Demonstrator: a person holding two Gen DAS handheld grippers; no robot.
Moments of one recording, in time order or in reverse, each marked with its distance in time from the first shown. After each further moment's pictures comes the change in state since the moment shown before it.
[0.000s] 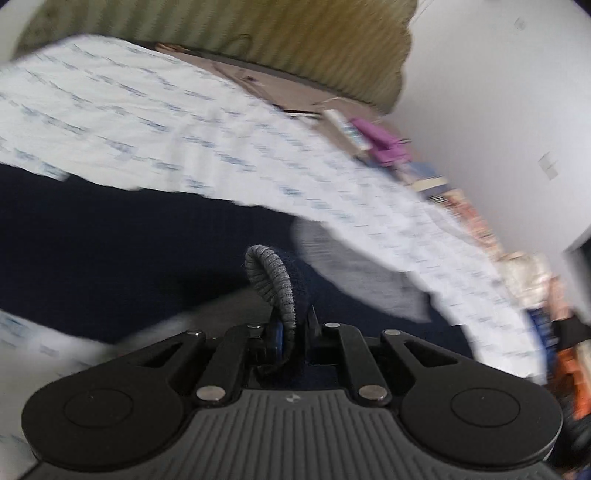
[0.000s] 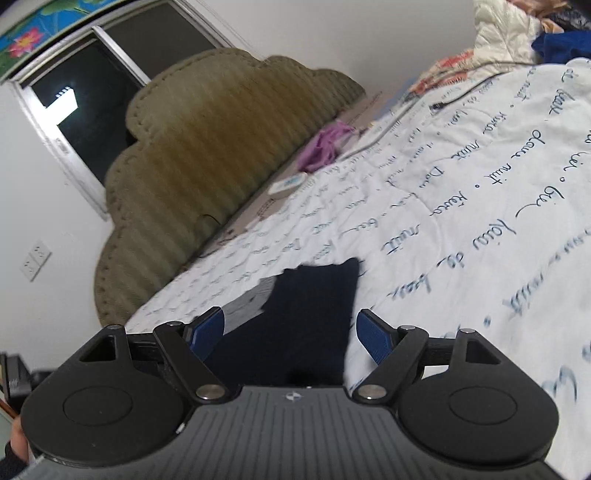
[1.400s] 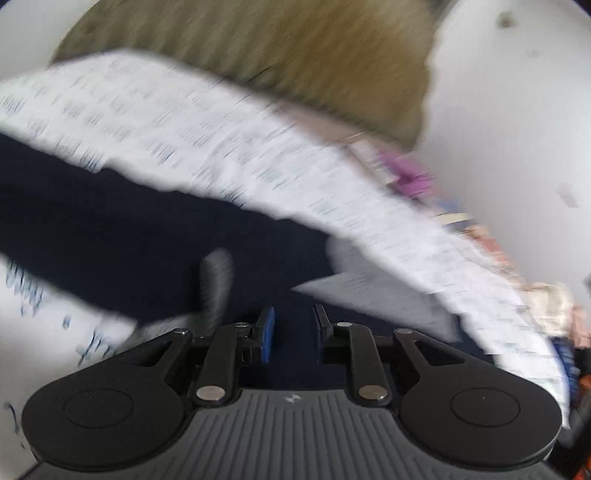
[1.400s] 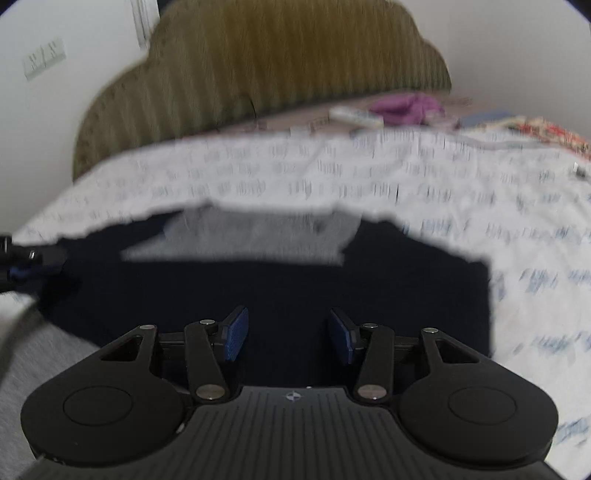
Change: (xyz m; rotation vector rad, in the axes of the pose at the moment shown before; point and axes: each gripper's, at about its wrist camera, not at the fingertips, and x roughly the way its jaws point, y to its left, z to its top) left arm 0.008 0.011 -0.041 -0.096 -0.112 0.083; right arm 0.130 0.108 -0.058 -0.555 0.265 -0.137
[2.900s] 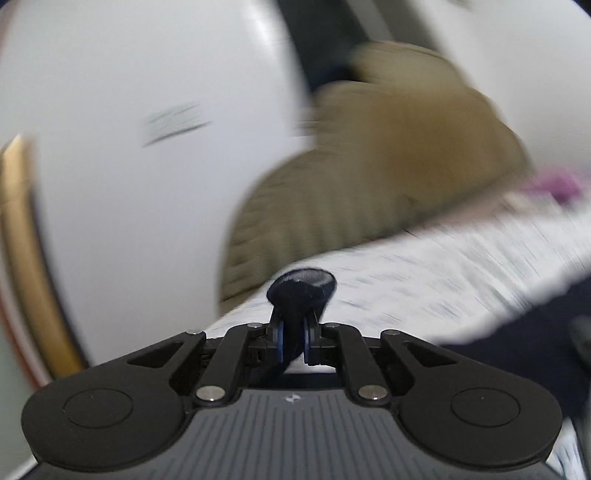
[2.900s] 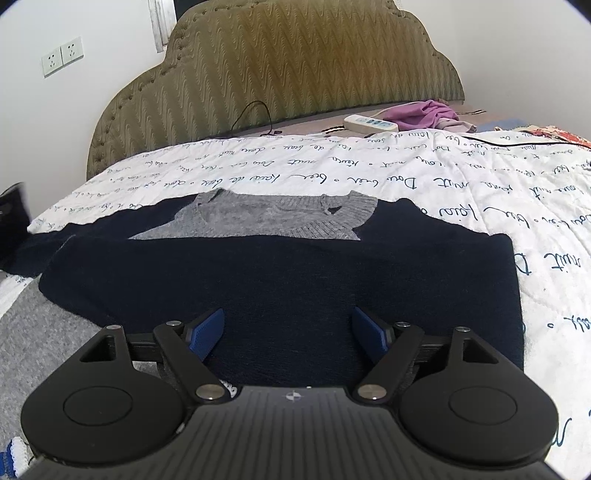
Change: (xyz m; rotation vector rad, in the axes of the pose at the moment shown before) left arm -0.037 0.050 0.024 0.689 -0.609 0.598; right arm 0.002 0.006 -0.027 -0.030 -0.083 0.050
